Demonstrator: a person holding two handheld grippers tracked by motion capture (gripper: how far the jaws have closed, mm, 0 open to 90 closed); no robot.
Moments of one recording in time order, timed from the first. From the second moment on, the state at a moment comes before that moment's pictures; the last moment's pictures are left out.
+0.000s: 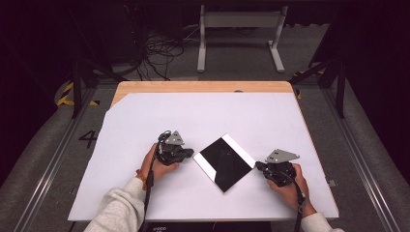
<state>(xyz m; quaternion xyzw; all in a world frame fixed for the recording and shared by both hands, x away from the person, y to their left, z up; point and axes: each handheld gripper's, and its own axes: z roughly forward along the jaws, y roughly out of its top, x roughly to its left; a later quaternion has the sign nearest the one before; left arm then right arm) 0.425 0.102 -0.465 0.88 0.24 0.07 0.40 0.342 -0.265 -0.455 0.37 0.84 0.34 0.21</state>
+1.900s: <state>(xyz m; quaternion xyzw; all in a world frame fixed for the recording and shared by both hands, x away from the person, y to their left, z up) 0.375 0.115 -0.461 0.91 0.18 0.06 0.37 0.371 -0.240 -0.452 0.36 0.84 0.35 0.21</state>
